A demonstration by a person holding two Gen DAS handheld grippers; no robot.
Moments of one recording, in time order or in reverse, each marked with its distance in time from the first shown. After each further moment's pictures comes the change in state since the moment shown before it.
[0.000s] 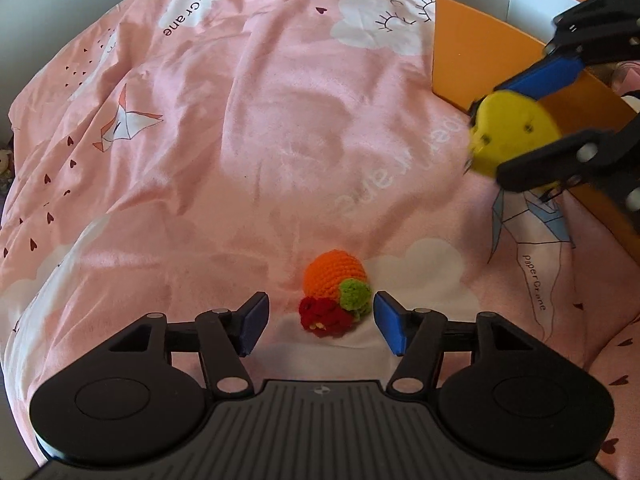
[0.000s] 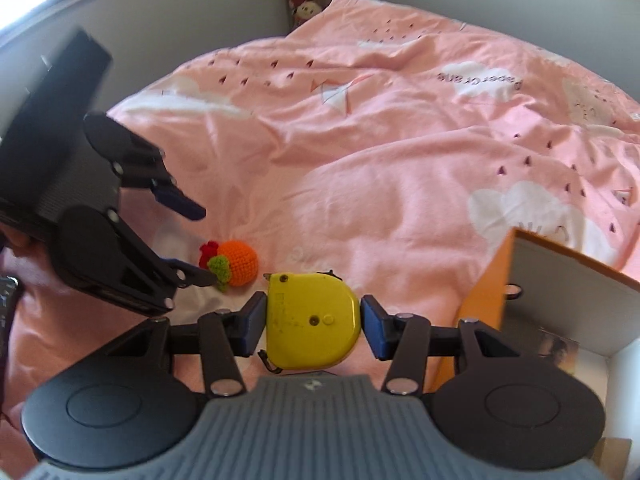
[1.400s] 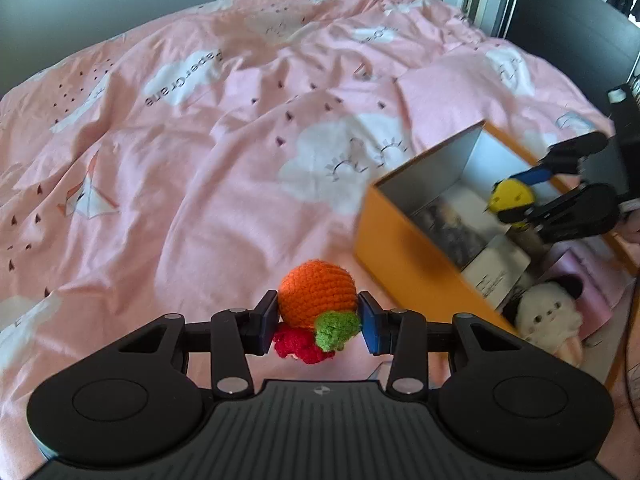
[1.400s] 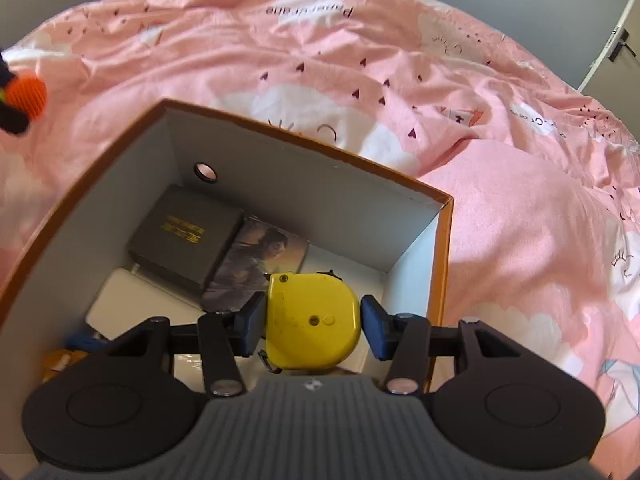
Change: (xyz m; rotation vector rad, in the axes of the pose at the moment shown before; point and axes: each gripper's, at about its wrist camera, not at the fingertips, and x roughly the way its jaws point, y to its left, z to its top) left arm -0.065 -0.027 0.089 -0.224 -0.240 -0.182; right arm -0.034 -0.182 -0.057 -0.032 0.186 -0.289
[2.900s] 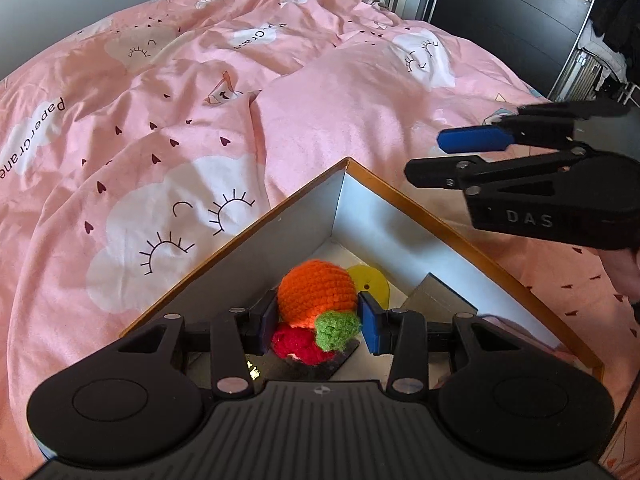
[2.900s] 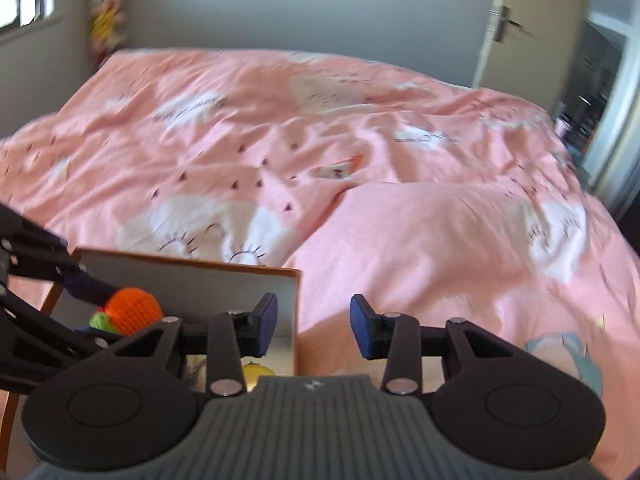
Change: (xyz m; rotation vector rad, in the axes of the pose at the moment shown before) left arm 0.107 -0.133 0.071 0.089 0.036 -0.139; right arm -0.074 -0.068 -0.005 0.368 -0.233 -0.159
